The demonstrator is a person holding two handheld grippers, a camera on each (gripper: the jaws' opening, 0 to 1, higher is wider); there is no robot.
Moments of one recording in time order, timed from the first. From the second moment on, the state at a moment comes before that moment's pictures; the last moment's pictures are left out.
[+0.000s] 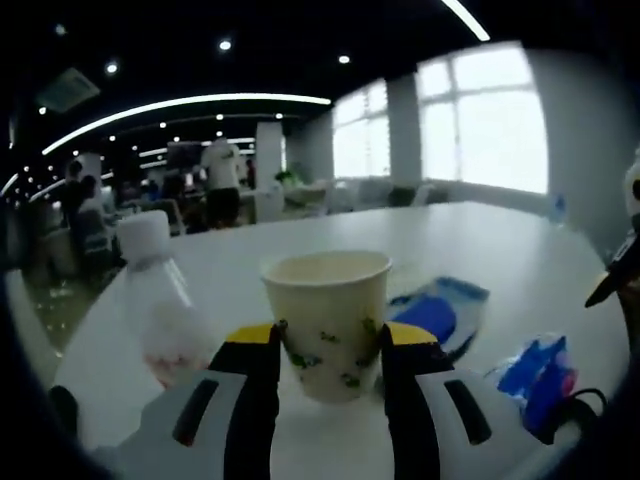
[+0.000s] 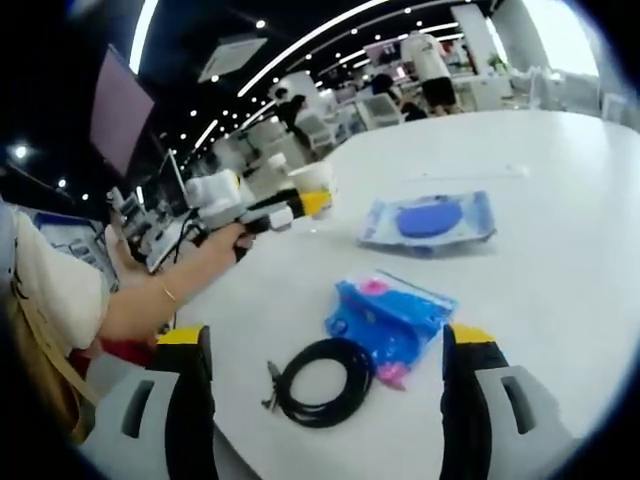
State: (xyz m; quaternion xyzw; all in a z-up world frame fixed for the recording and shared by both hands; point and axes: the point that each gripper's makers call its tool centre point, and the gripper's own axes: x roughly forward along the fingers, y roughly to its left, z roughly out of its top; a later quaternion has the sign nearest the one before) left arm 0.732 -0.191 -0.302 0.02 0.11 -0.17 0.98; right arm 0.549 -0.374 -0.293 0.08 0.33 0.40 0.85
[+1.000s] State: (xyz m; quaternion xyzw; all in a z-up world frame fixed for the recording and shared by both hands) left arm 0.753 -0.183 -0.354 0.02 0.12 -0.14 0.98; right arm 0.547 -0.377 -0.301 0.08 0.35 0.39 0.85
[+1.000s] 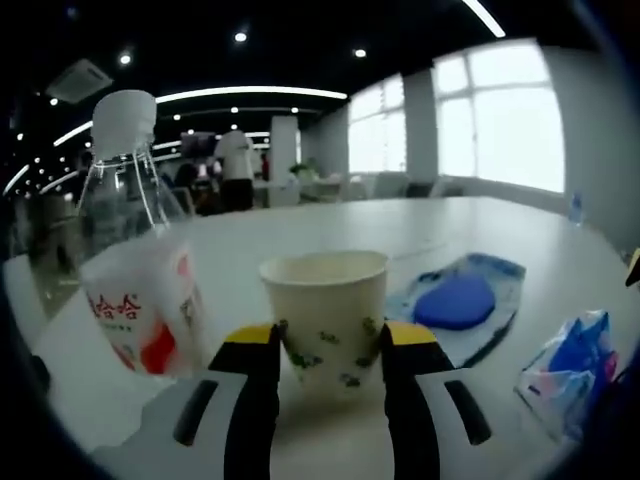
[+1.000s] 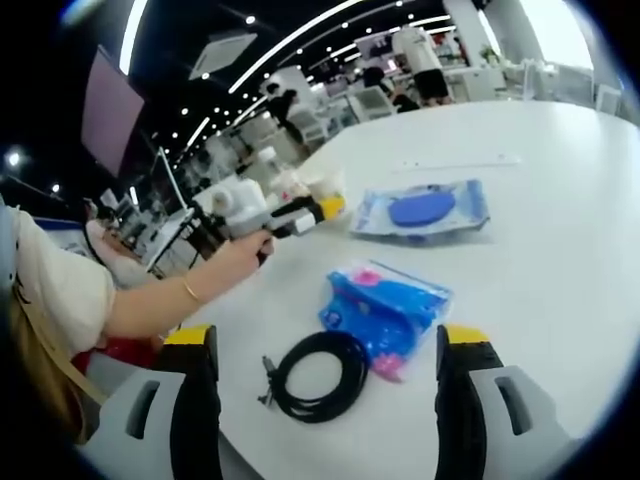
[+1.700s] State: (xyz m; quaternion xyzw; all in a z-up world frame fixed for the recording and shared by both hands) left arm 0.747 -0.185 -0.358 0.04 0.15 -0.13 0.98; right arm 0.549 -0.377 -0.297 0.10 0.34 0.39 0.85
